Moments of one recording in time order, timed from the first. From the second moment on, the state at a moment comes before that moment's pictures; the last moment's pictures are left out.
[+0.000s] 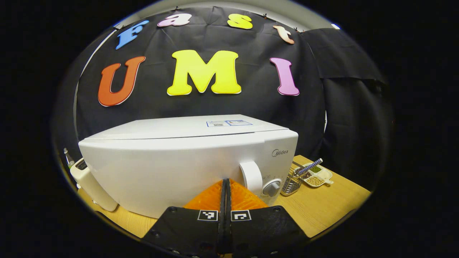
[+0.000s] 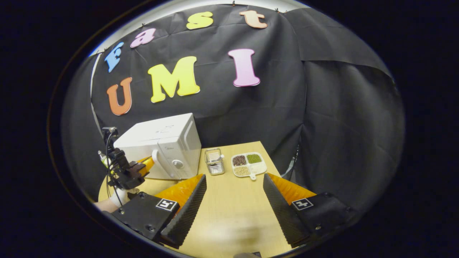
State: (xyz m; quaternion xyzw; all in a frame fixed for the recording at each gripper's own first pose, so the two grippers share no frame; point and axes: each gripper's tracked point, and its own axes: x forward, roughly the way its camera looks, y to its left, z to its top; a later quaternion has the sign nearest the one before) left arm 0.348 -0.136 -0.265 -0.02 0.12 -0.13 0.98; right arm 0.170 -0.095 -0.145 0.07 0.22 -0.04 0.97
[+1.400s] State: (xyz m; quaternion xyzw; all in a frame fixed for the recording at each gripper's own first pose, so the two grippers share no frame) left arm 0.087 -0.018 -0.100 0.00 0.10 -0.09 0.99; right arm 0.097 0.059 -0.021 0.00 0.06 0.04 1.00
